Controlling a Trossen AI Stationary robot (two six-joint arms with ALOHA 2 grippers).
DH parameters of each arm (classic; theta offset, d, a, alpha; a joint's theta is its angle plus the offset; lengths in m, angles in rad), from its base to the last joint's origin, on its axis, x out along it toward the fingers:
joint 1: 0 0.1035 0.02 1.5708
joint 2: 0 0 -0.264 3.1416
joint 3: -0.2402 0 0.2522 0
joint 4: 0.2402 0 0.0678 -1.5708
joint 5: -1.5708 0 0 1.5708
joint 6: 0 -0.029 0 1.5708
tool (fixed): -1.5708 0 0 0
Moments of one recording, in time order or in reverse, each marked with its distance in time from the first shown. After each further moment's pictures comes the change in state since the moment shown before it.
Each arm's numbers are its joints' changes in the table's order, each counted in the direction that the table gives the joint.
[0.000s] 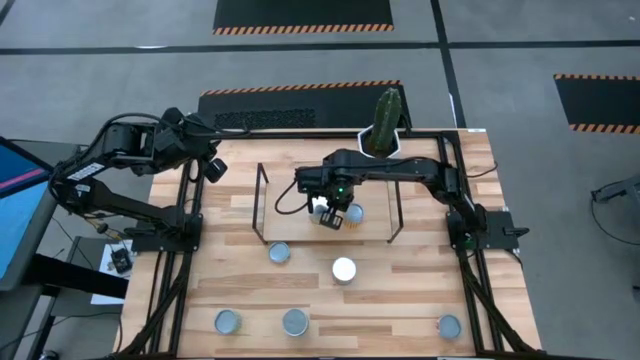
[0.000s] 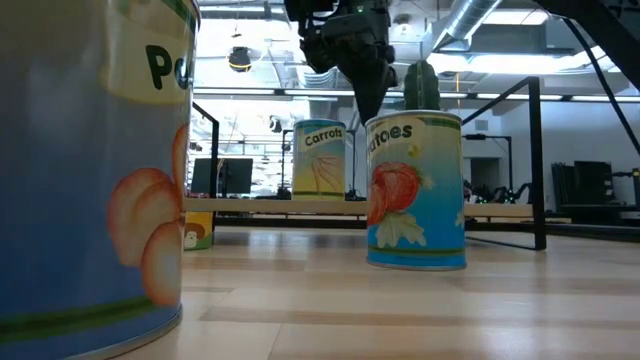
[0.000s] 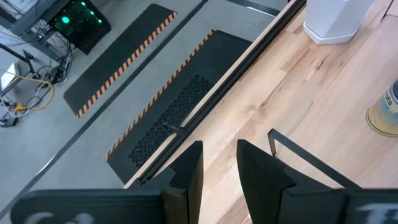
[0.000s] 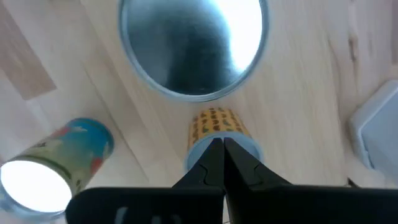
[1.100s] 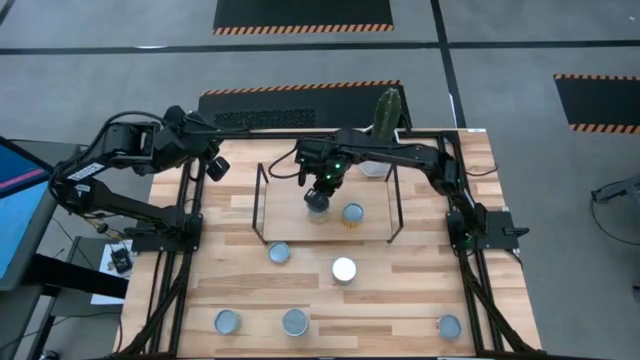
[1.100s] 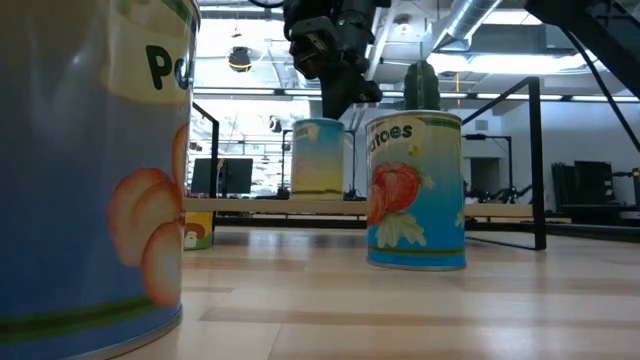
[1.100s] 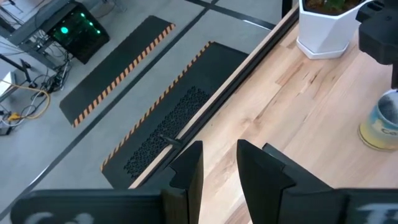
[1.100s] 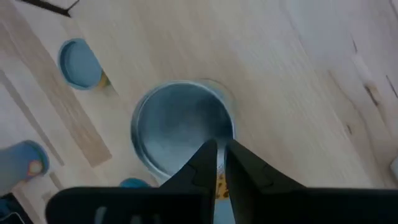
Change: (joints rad) left arm 0.000 0.000 0.000 -0.062 -0.001 -0.027; right arm -0.132 0.000 -0.024 -0.207 -0.178 -0.084
